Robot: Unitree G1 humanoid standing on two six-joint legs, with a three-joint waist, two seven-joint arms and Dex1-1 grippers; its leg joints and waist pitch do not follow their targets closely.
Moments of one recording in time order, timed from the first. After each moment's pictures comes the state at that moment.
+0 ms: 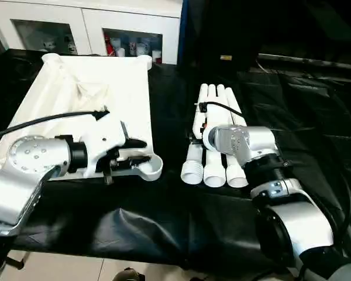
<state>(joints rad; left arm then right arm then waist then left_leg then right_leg) -0.32 0.76 -0.12 -0.31 -0.22 0.50 -1.00 -0.96 0.00 -0.08 0.76 0.22 0.83 0.02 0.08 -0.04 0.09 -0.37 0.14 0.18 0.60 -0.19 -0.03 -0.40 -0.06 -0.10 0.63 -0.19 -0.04</state>
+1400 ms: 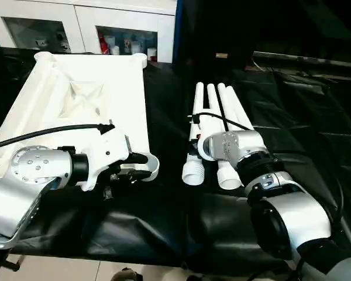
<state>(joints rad) -0.29 0.80 -0.14 -0.38 -0.24 0.55 -1.00 -1.03 0.01 -0.09 1.01 0.19 0.79 0.08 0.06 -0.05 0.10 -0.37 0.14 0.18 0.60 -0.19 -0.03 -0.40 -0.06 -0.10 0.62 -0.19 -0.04</state>
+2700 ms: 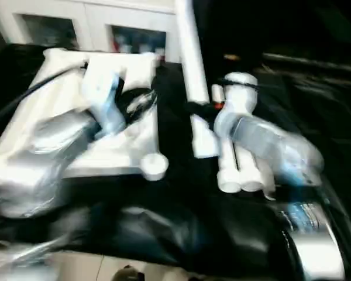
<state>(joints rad) -0.64 0.20 0.13 -0.16 -0.41 0.77 -0.40 -0.61 -0.06 -0.24 0.00 0.65 0.91 0.49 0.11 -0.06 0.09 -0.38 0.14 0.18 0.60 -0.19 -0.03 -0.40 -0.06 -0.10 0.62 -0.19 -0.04</state>
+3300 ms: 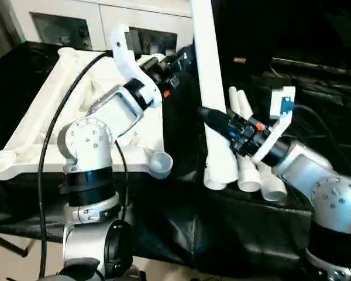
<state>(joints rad) -0.81 -0.05 0.34 -0.06 -0.74 0.95 -0.19 -0.42 -0.18 -0.23 -0.32 0.79 0.98 0.56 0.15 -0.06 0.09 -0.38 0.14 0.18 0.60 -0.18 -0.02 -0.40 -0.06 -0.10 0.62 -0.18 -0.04</state>
